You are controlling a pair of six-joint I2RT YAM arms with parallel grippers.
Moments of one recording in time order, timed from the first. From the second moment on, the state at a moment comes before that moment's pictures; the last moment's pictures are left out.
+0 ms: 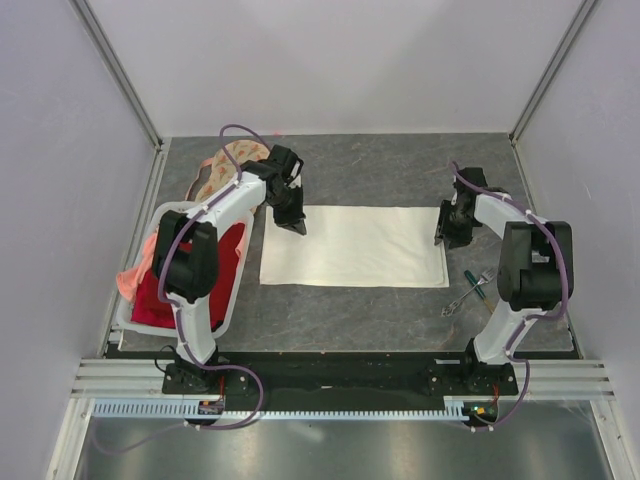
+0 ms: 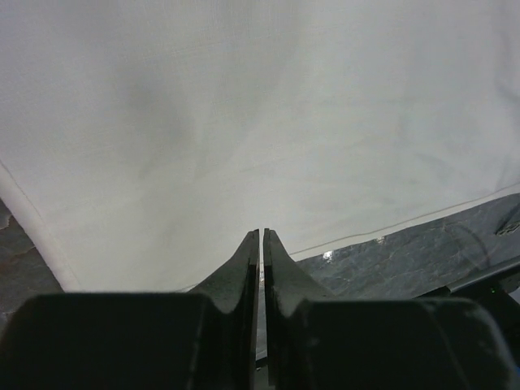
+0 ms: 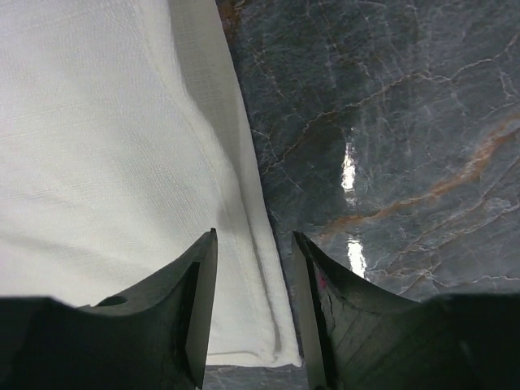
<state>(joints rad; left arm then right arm) -0.41 1.95 1.58 -0.83 0.23 -0.45 -0.03 1.79 1.16 -0.60 -0.04 0.26</state>
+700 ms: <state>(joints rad) -0.43 1.99 1.55 -0.80 0.30 -0.48 0.03 1.80 1.14 -0.55 0.05 0.26</state>
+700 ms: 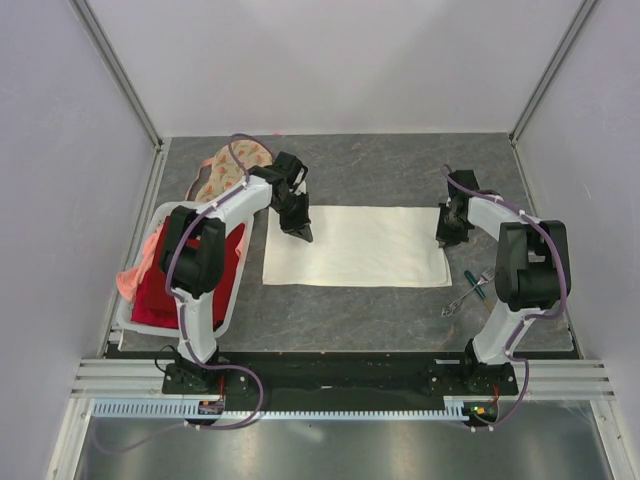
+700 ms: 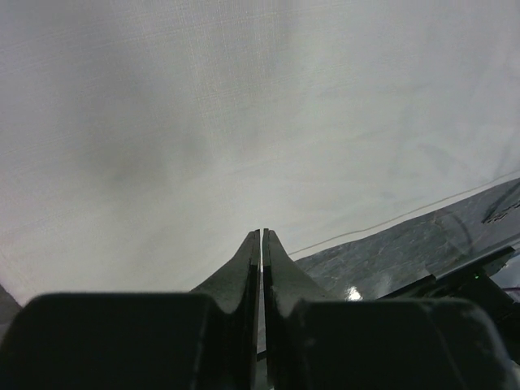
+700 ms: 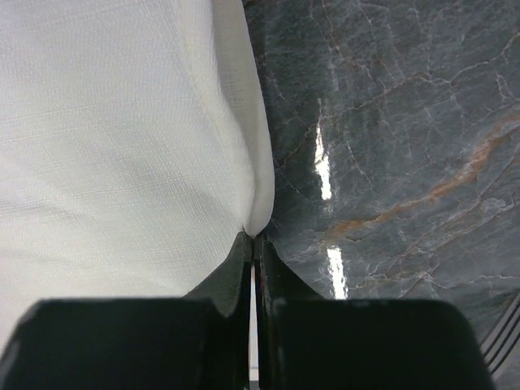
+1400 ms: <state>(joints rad) -0.63 2.23 1.70 -0.76 0.32 -0.63 0.09 1.57 1.16 -0.71 0.10 0.25</state>
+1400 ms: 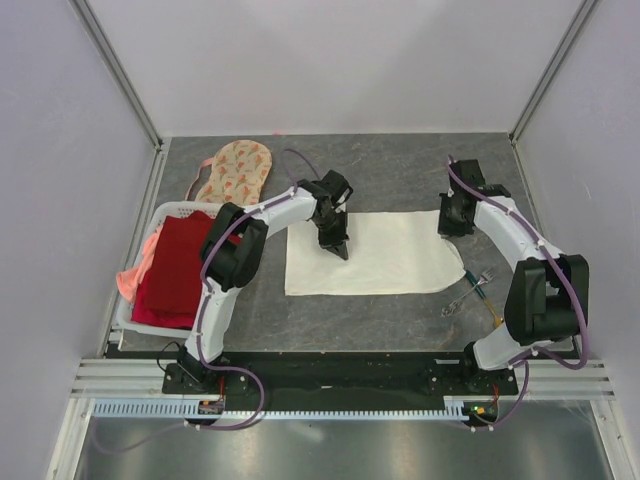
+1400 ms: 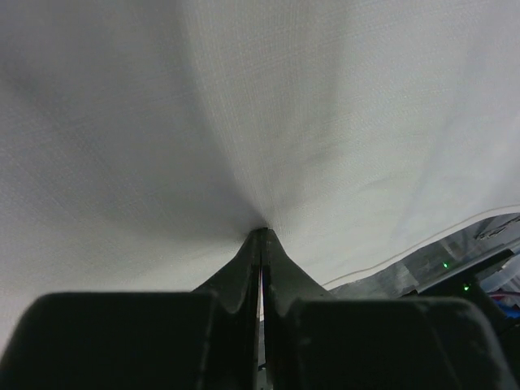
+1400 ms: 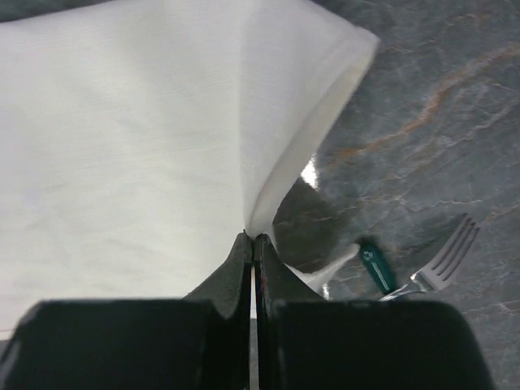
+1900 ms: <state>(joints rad) -0.65 2.21 1.69 -0.75 0.33 -0.69 0.37 1.54 1.28 -0.71 -0.11 0.49</state>
